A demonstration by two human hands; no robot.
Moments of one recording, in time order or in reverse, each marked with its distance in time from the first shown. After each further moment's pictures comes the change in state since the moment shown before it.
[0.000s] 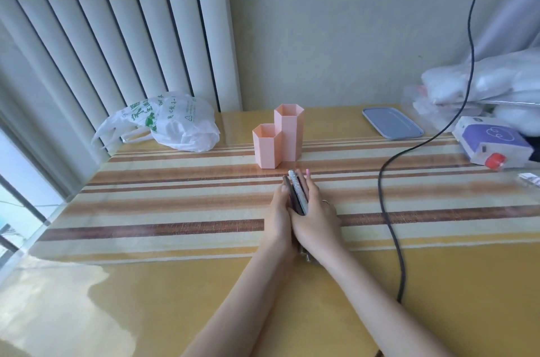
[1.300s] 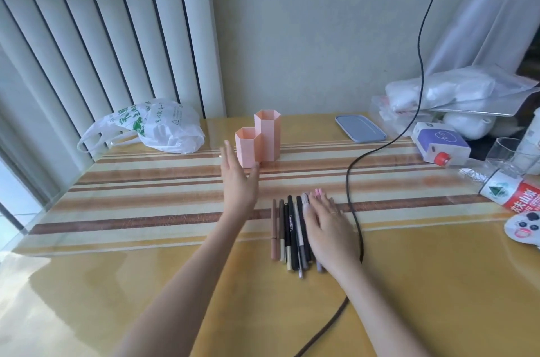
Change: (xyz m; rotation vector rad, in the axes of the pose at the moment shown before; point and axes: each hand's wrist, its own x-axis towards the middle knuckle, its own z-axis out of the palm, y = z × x) left_hand 0.034 0.033 -0.018 0.948 0.253 0.711; right_hand -0.038 0.044 -0.052 -0.363 -0.014 -0.105
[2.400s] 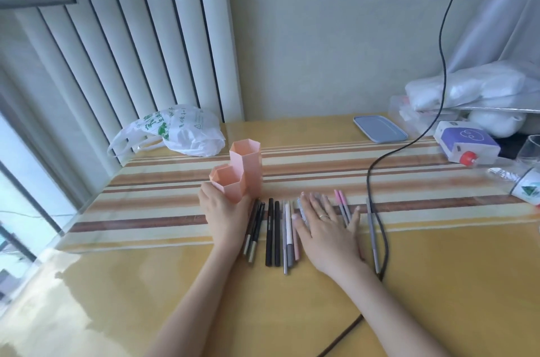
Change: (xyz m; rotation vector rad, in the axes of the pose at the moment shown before) left_hand -0.032 -0.039 -0.051 0.035 0.285 -0.064; right_hand -0.005 -0.034 0.014 -0.277 -0.141 -0.116
